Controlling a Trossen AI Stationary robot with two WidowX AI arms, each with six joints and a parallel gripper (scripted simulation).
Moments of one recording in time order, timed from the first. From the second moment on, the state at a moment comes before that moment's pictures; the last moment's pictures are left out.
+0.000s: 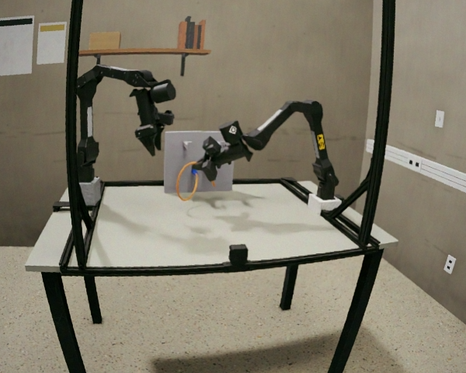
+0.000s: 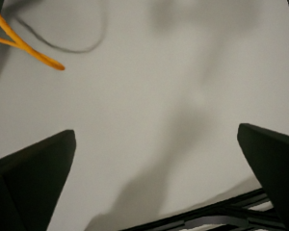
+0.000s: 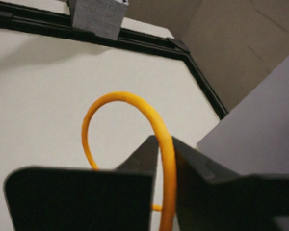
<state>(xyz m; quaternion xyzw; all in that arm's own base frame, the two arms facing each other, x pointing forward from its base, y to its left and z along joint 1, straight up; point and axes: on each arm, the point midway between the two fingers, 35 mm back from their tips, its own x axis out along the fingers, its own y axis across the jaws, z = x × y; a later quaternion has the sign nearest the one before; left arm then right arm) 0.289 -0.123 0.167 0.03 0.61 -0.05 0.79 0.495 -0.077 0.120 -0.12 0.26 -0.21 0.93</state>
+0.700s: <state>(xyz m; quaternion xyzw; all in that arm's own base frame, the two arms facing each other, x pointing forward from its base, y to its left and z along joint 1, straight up) 0.289 -0.123 0.167 0.03 0.61 -0.05 0.79 0.496 -0.095 0.139 -0.08 0.27 -0.22 0.93</state>
